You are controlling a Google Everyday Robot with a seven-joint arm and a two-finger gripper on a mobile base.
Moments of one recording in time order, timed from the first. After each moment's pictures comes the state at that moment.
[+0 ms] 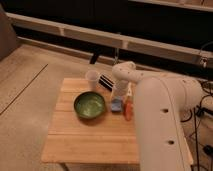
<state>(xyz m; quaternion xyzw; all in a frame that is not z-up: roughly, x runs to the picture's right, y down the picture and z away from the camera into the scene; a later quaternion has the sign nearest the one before) 0.088 0.062 0.932 -0.25 0.23 0.71 0.62</state>
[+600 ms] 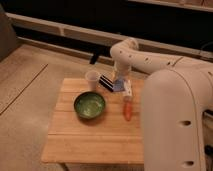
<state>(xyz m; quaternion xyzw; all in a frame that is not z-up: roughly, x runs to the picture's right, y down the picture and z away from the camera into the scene) 0.099 -0.079 0.847 -0.13 0.16 0.69 0.70</state>
